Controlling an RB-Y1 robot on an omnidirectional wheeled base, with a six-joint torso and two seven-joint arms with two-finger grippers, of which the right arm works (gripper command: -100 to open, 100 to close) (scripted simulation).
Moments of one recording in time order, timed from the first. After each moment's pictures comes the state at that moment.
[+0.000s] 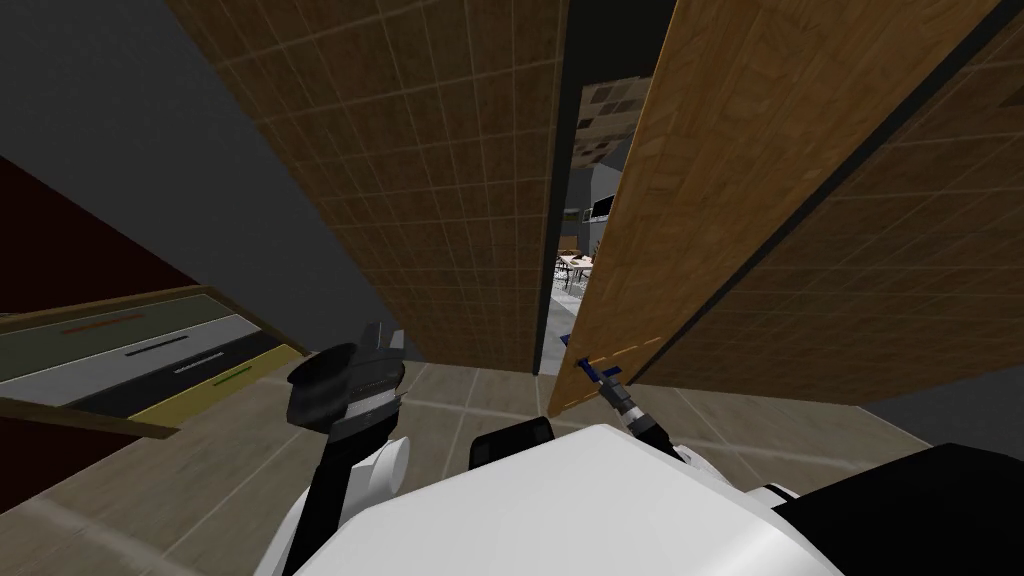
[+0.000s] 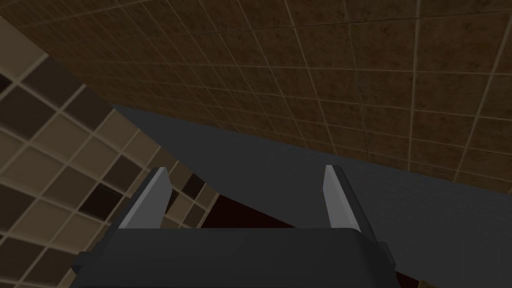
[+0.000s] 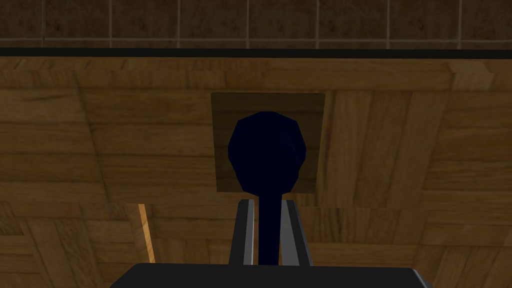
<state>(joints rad) 0.15 -0.47 -0.02 -0.44 0.09 -1.32 -0.50</state>
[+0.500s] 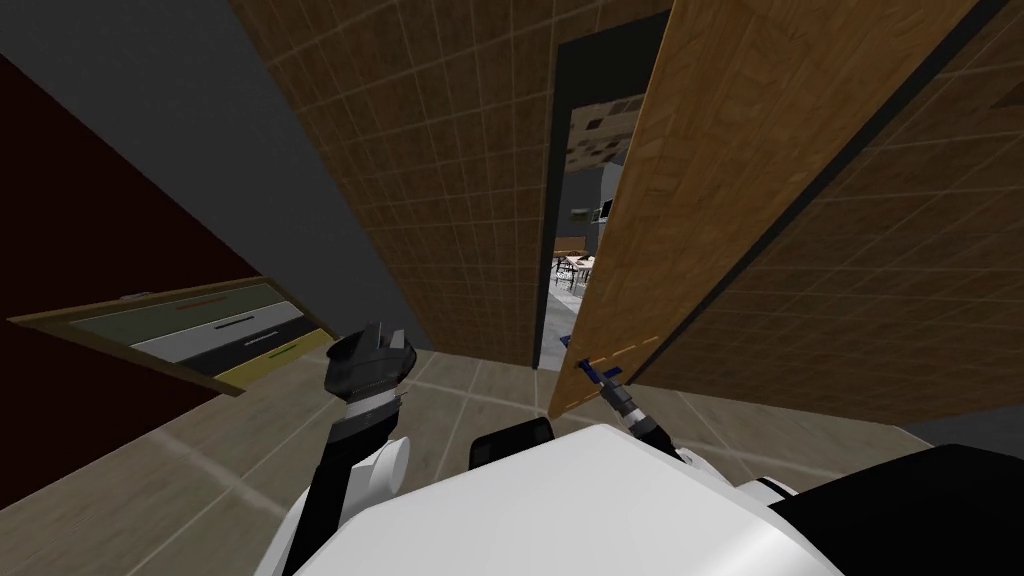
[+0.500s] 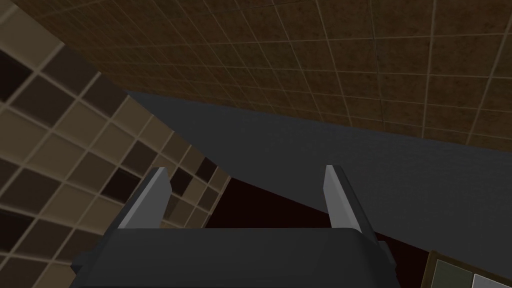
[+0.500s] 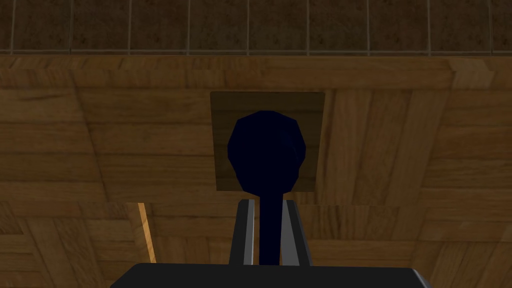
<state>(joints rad) 0.13 -0.47 -0.01 -0.39 0.09 -1.35 -0.49</state>
